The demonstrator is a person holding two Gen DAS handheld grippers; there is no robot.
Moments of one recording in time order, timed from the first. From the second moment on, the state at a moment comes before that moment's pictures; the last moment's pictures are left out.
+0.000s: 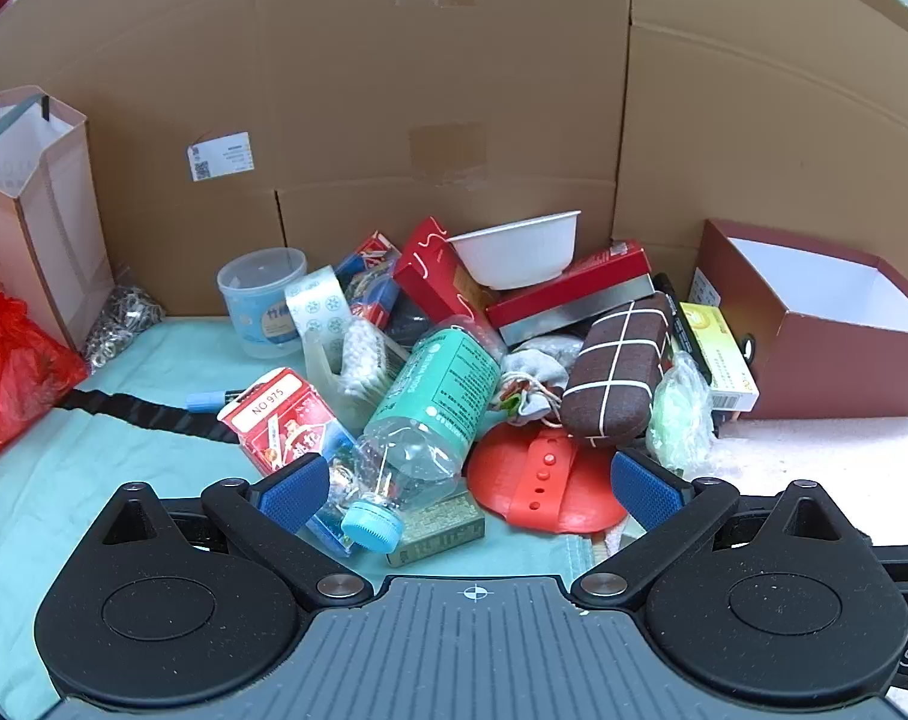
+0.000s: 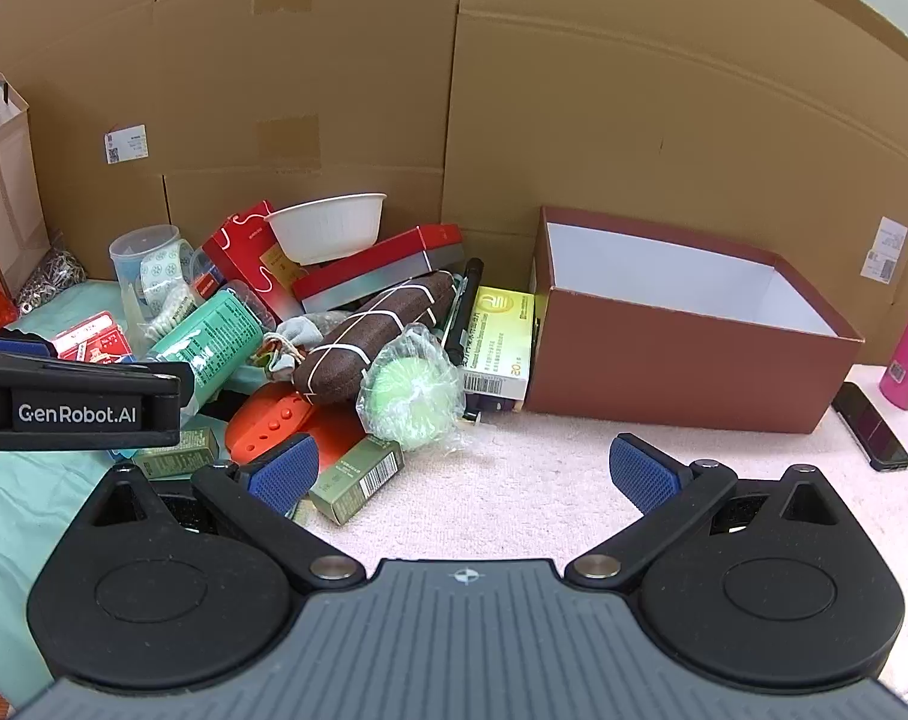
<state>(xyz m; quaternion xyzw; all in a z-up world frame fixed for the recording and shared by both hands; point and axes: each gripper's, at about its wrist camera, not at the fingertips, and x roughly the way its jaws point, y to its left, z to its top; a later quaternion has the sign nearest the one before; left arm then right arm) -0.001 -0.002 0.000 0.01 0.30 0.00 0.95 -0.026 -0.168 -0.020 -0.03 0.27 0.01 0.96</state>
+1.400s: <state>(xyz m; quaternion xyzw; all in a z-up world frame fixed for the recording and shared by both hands) 0.025 -0.003 -0.012 0.01 0.32 0.00 0.95 -0.004 -0.160 -0.030 -0.04 0.29 0.02 0.96</state>
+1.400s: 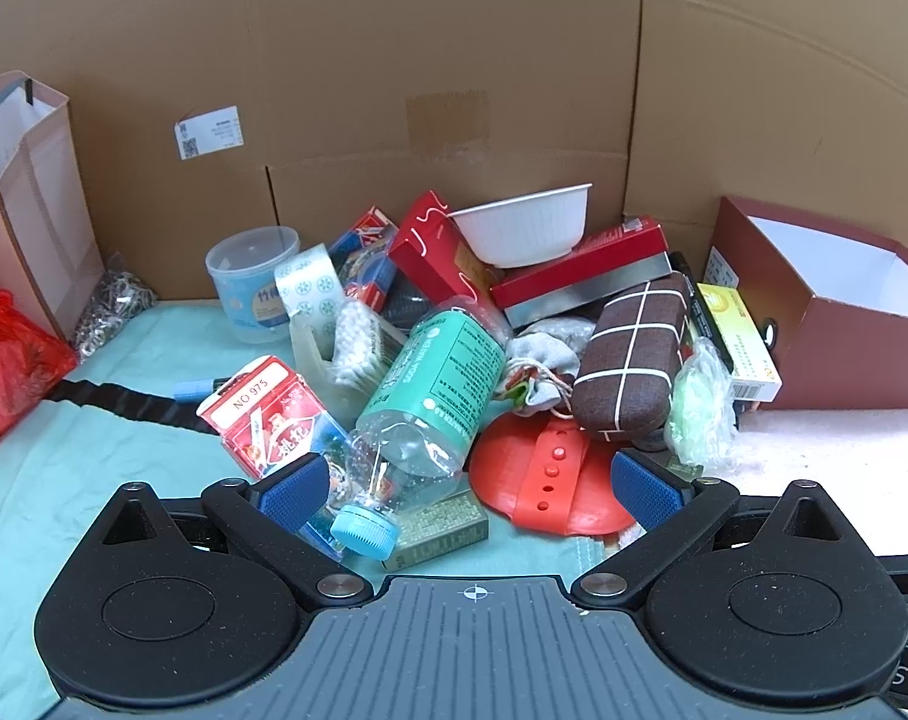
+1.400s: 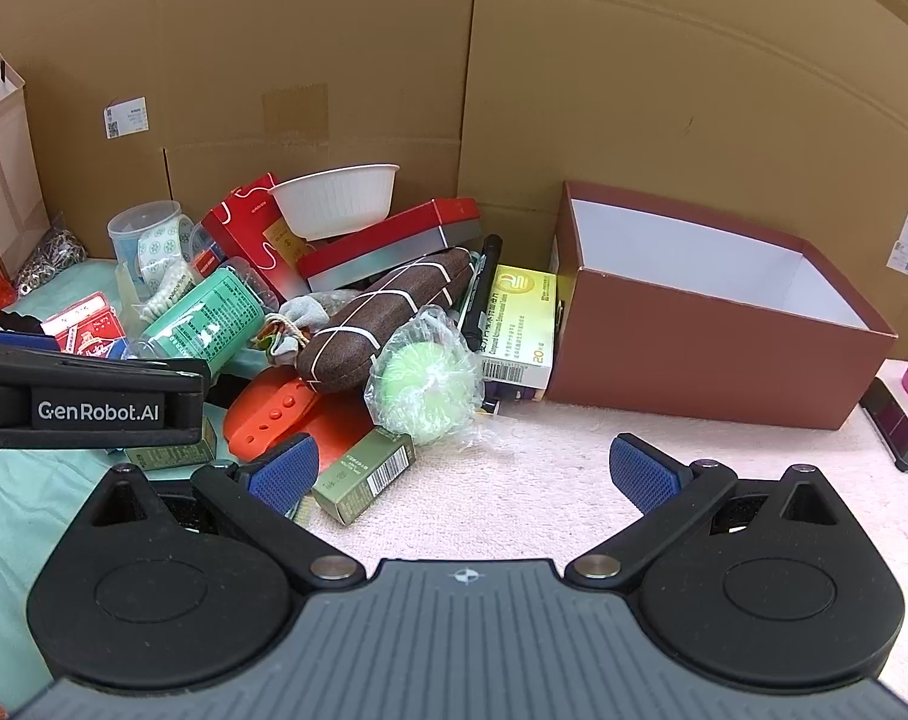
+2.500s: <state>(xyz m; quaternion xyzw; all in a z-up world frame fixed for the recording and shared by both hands) 0.065 -0.014 -0.042 0.00 0.36 -0.06 0.93 0.041 -0.163 -0.075 -0.03 0.35 0.06 0.93</state>
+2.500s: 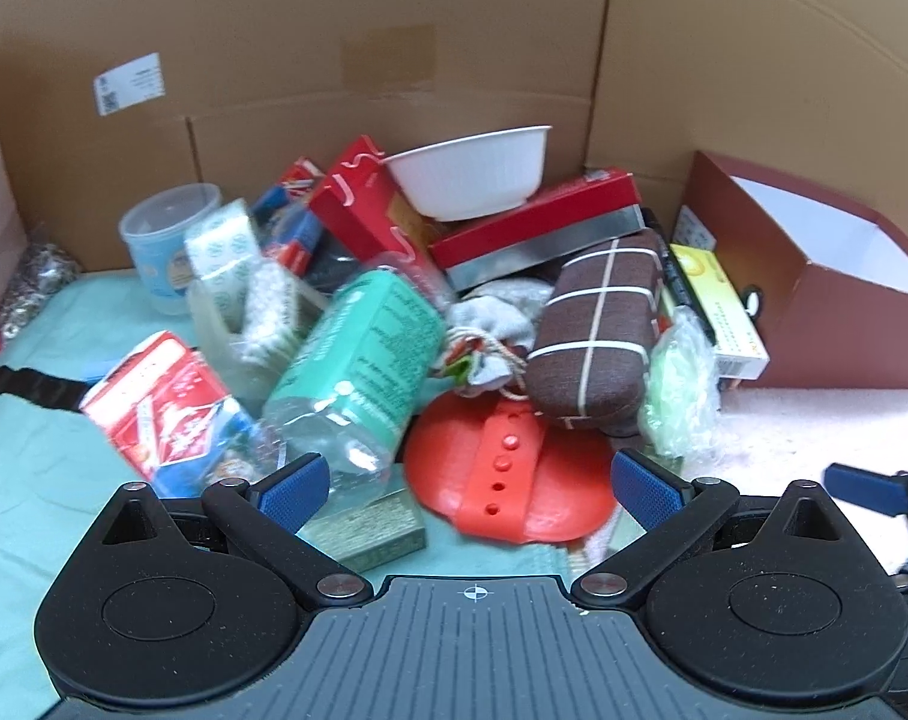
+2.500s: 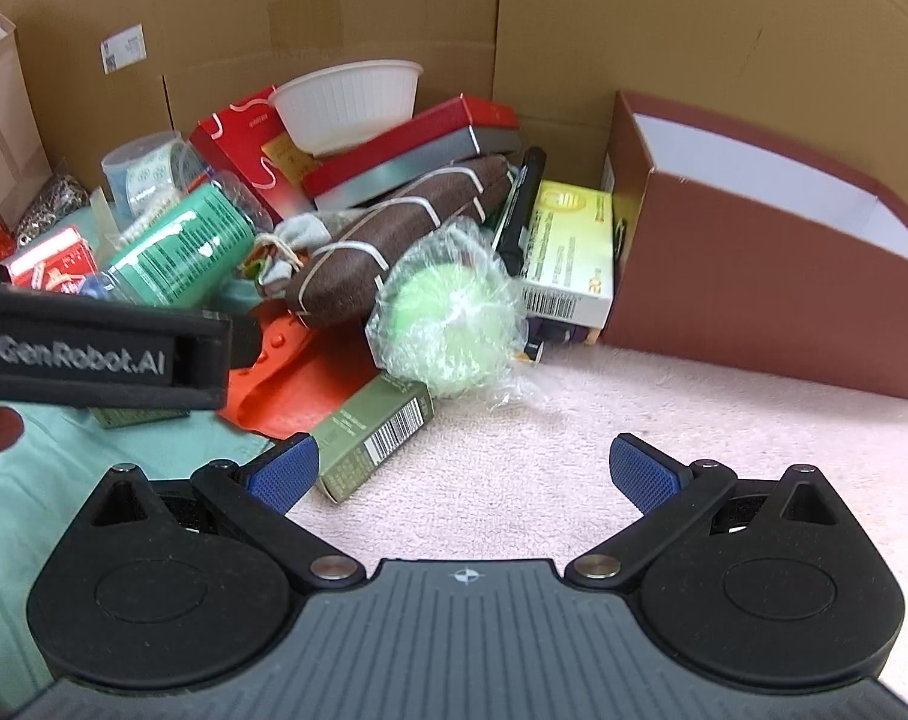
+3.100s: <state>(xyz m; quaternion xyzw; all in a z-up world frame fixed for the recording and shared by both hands) 0.101 -0.015 -0.068 -0.02 0.40 -0.15 0.90 0.064 -0.152 -0.097 -0.03 0.35 0.15 0.92</state>
